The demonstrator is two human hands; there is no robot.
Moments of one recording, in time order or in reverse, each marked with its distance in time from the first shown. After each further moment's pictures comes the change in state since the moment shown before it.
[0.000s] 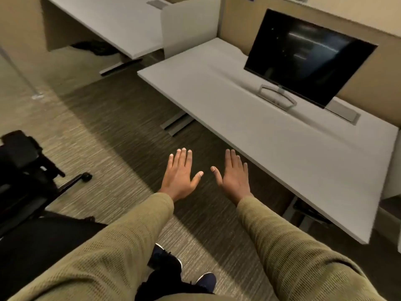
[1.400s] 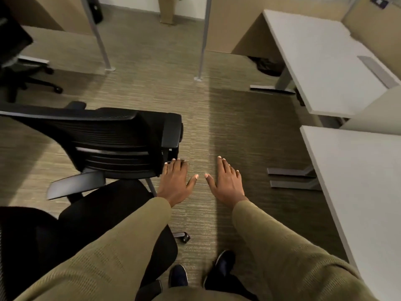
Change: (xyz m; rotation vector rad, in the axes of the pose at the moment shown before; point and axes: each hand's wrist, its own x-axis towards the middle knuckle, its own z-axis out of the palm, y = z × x) left_hand -0.081 -0.384 -0.053 -0.201 0.255 -0.860; right_hand 0.162 -0.435 0.153 -0.106 -0.373 -0.836
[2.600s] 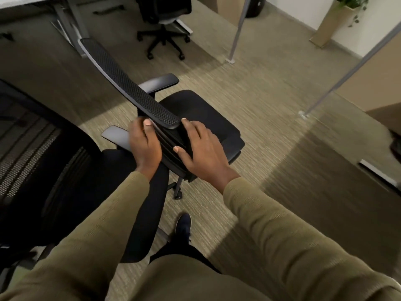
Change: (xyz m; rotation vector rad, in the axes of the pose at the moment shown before) left_hand 0.063 -0.071 -0.098 -0.510 1.309 -0.841; right_hand 0.184 -0.161 -0.069 0.061 -0.081 -1.130
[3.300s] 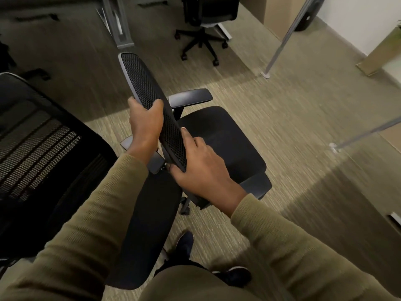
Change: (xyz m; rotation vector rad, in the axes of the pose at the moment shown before) left_hand 0.181 0.005 -0.001 -0.233 0.113 -0.492; right_hand 0.142 -0.040 0.022 0.074 -0.319 0.008
